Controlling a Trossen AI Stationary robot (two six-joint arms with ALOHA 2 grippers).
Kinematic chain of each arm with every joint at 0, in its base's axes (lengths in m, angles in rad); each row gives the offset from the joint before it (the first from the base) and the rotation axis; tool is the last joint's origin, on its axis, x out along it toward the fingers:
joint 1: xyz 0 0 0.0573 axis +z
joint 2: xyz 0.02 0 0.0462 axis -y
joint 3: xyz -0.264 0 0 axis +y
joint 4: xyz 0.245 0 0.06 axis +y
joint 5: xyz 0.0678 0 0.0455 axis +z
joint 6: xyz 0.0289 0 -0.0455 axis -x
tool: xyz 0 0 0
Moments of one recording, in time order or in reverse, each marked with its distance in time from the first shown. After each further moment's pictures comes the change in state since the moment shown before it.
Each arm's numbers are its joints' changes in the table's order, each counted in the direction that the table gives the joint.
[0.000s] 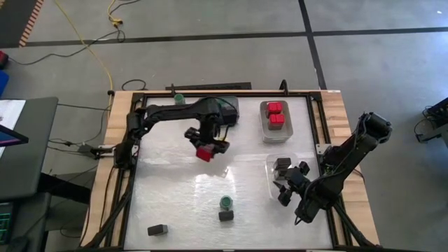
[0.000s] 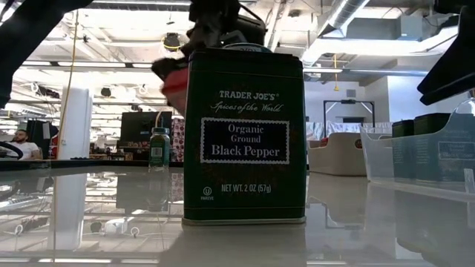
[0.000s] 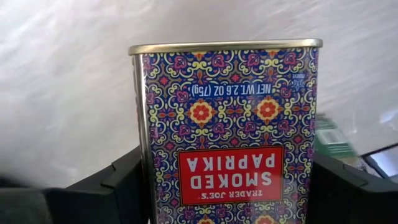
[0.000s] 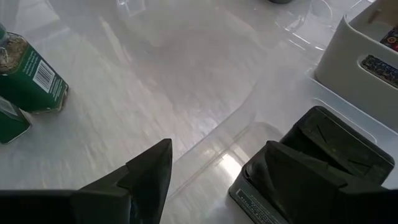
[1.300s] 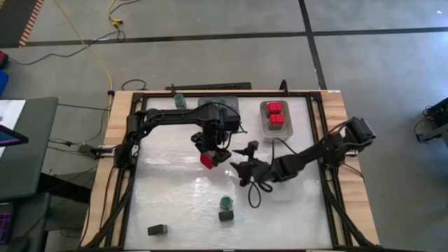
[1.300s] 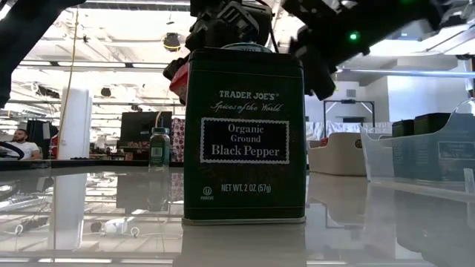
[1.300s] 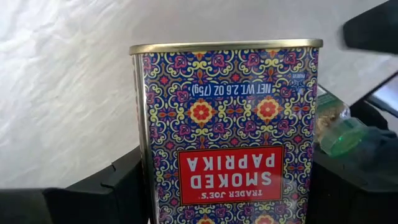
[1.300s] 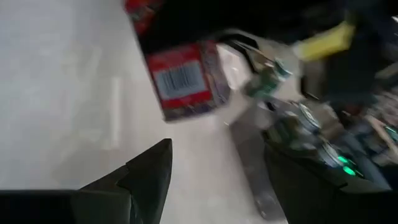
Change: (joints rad) left arm -0.063 0.005 0.000 -0.080 -0.076 -0.219; right arm -0.541 -0.230 -0.001 -1.192 0.083 1.791
